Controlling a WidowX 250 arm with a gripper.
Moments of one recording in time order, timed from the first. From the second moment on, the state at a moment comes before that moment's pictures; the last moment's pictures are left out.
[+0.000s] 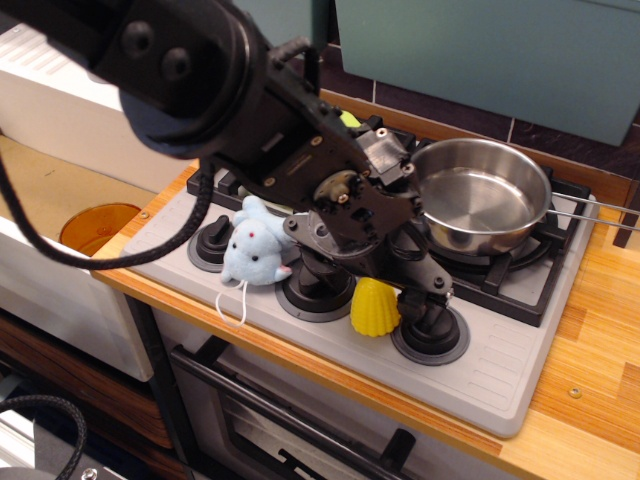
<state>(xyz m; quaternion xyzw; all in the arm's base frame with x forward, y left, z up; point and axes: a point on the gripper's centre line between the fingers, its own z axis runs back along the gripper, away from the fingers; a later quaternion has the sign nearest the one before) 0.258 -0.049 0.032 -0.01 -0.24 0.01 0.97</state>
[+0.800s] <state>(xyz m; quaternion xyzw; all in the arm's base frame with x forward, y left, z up) 0.251 -0.050 0.053 0.01 -0.18 0.00 0.98</state>
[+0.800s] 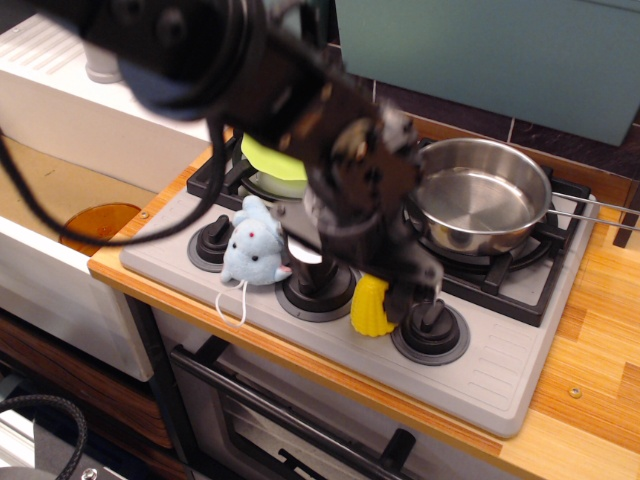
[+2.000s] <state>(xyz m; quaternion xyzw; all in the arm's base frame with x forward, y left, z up) 0.325 0.035 0.153 -0.01 -0.11 -0.09 0.99</state>
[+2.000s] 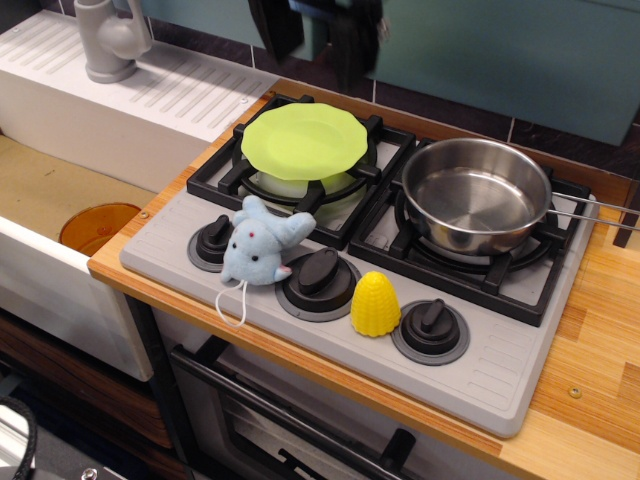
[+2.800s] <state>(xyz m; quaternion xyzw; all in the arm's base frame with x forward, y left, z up) 0.275 0.064 0.137 0.01 -0.11 -0.02 0.99</state>
